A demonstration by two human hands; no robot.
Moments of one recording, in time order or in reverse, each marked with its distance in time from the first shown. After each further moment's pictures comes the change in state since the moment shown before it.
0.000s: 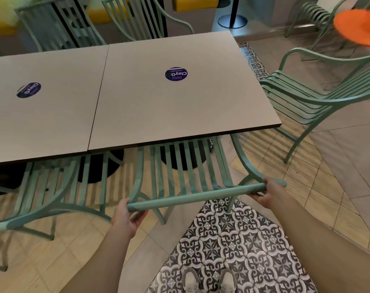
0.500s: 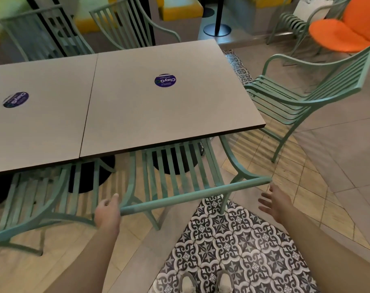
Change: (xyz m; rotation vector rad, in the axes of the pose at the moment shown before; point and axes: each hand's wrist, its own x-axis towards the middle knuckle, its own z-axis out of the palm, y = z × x) left_hand -0.004 0.020 -0.012 0.684 0.163 0.493; right_hand -0.004 0.005 -0.063 -0.368 0.036 -0.277
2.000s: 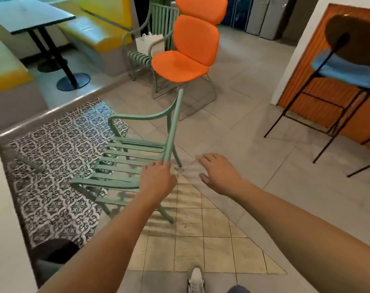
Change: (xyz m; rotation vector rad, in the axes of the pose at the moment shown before) left_hand -0.502 0.399 0.807 1.189 -0.482 1.619; right_hand 0.373 -0.502 -0.418 -1.355 0.206 -0.986
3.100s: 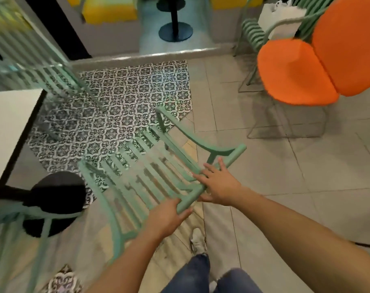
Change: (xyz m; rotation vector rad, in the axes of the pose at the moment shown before) left_hand 0.318 -0.001 0.077 -0.589 -0.219 -0.664; right_hand 0.478 0.147 0.057 -0.326 -0.367 -0.909
